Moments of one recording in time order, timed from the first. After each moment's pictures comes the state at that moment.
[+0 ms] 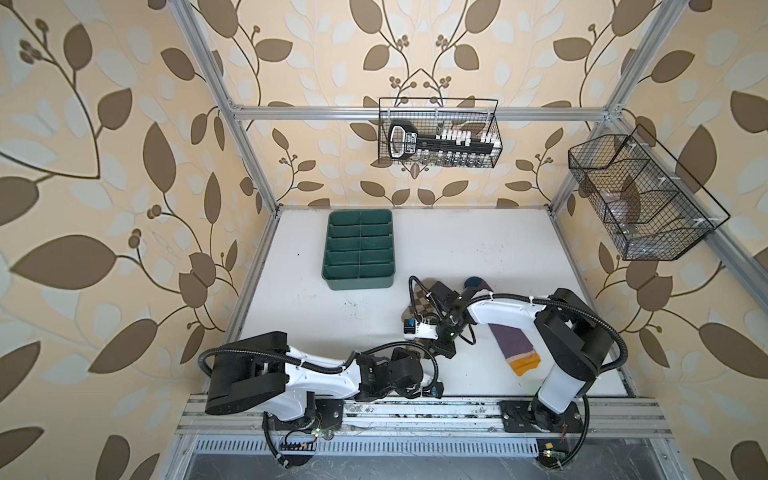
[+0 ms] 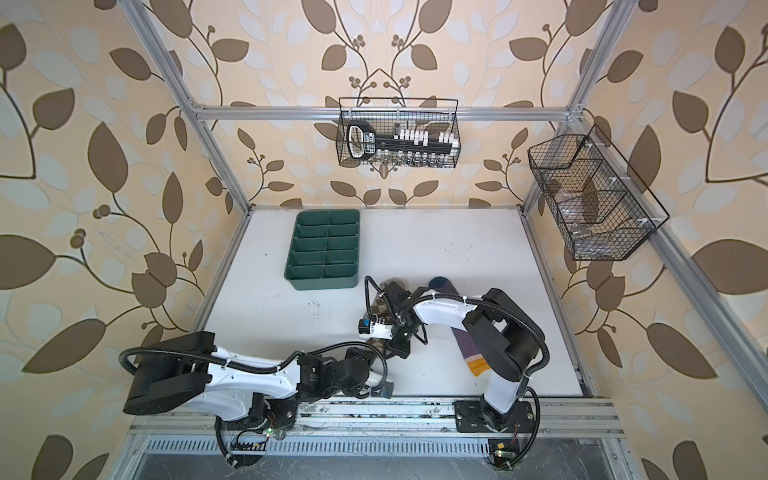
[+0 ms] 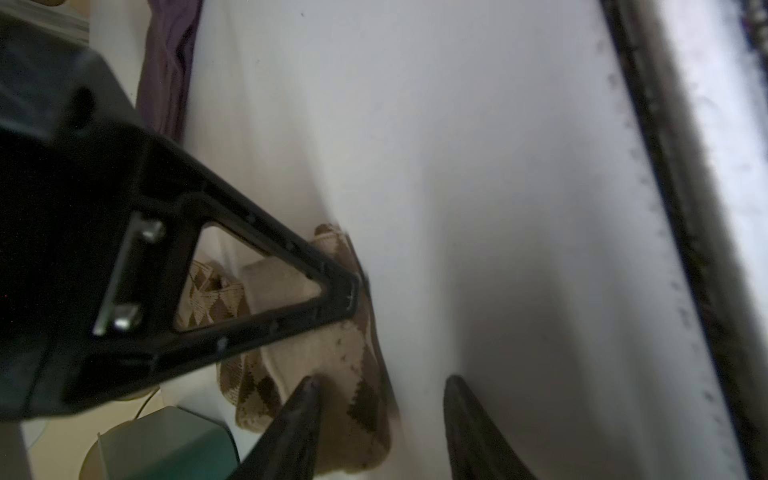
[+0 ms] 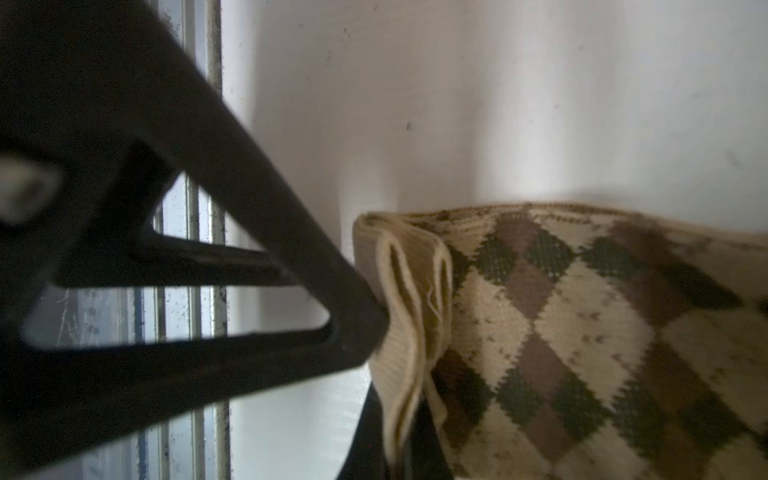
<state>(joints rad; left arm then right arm) -1.33 1.43 0.47 0.08 -0.40 0.75 0.76 1.76 0.95 -0.64 -0.51 -0.64</state>
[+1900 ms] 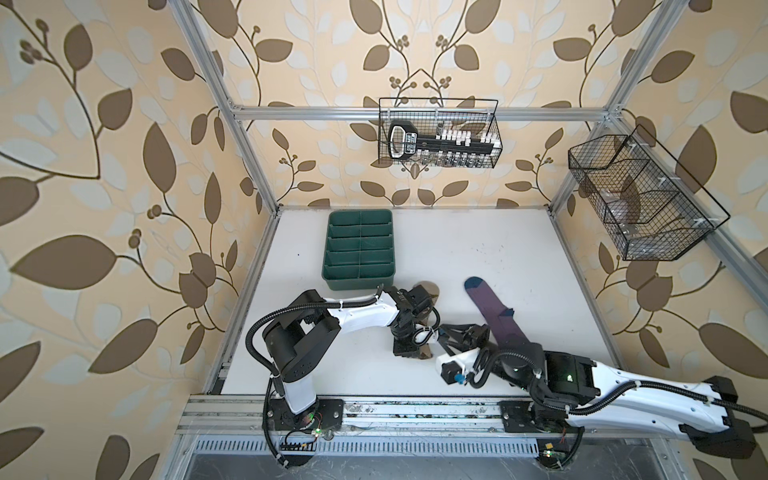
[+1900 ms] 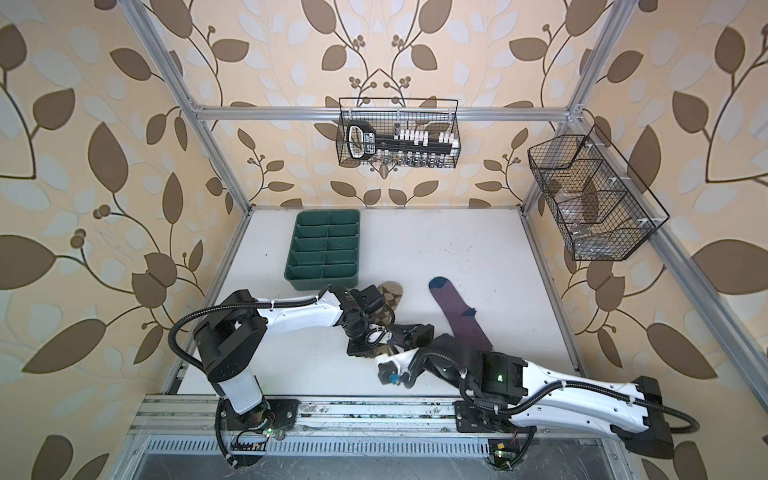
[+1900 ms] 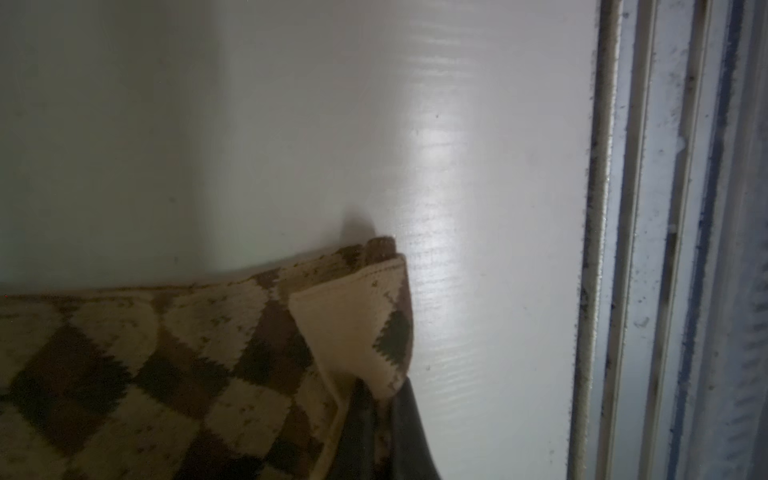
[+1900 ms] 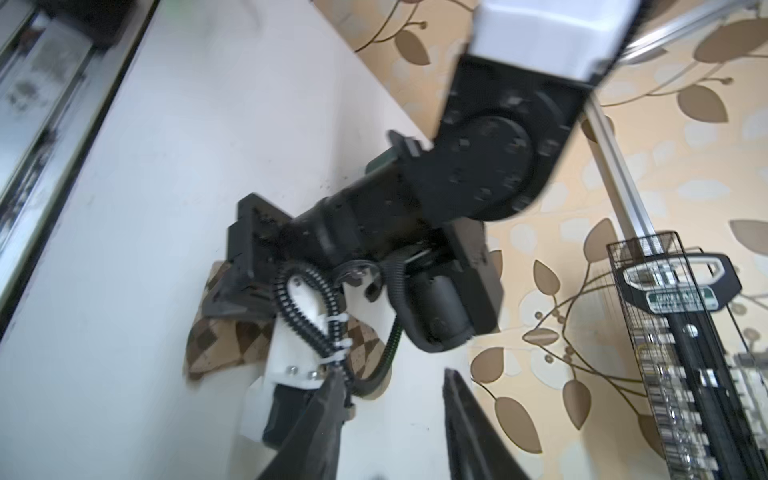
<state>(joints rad) -0.89 1.76 1.07 -0.76 0.37 0.65 1.30 0.71 0.57 -0.25 0.42 -0.94</state>
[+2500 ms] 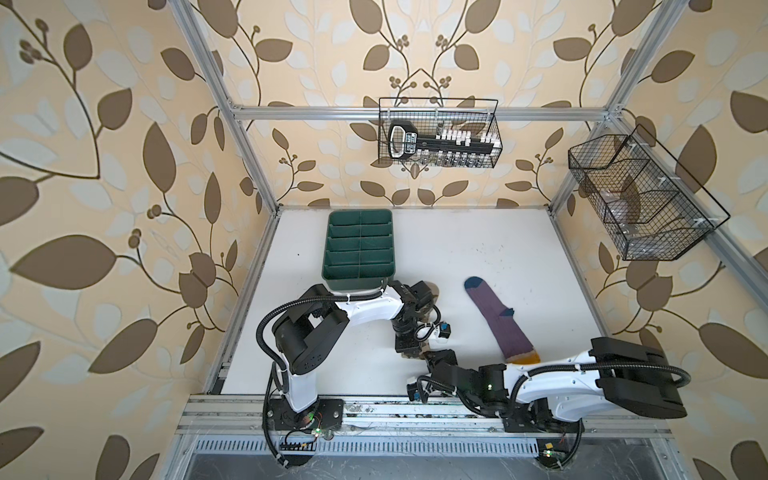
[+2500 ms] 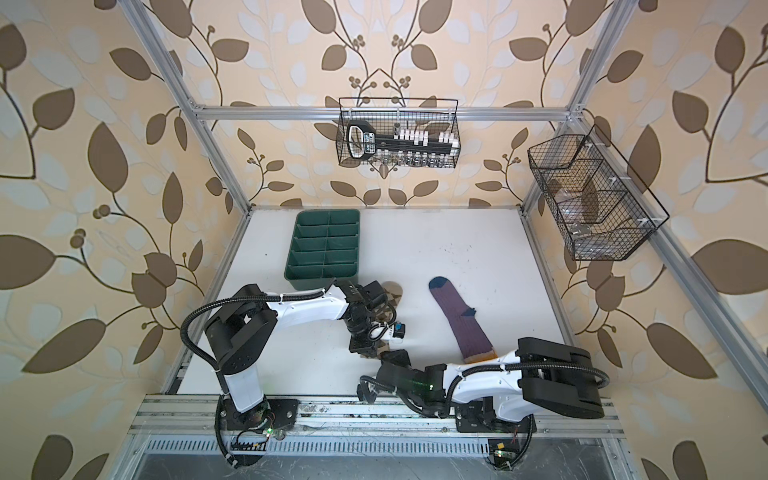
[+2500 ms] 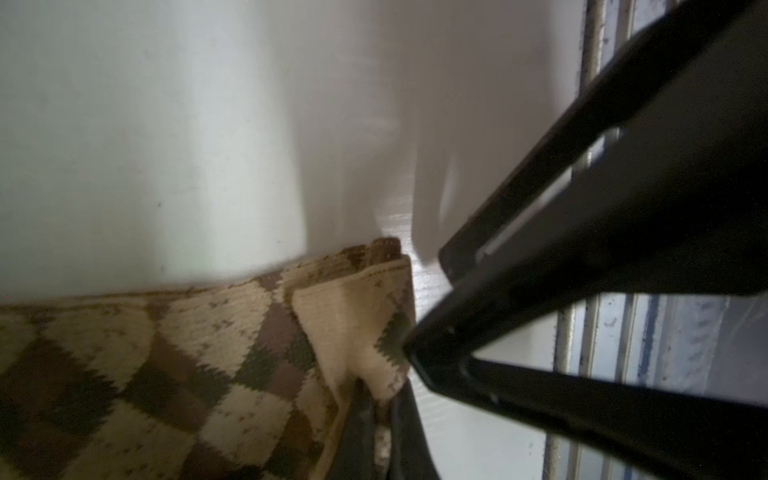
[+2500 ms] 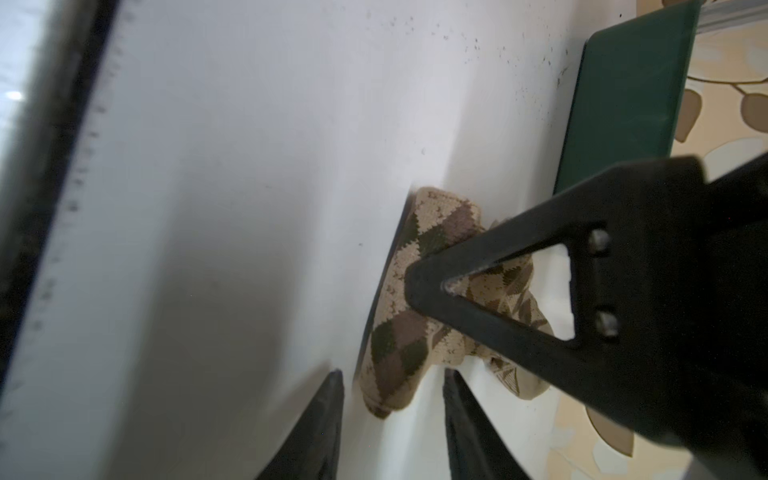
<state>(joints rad) -0.86 1.82 1.14 -0.83 0.42 0.65 1.35 1.39 0.43 0.09 0.54 -0.82</state>
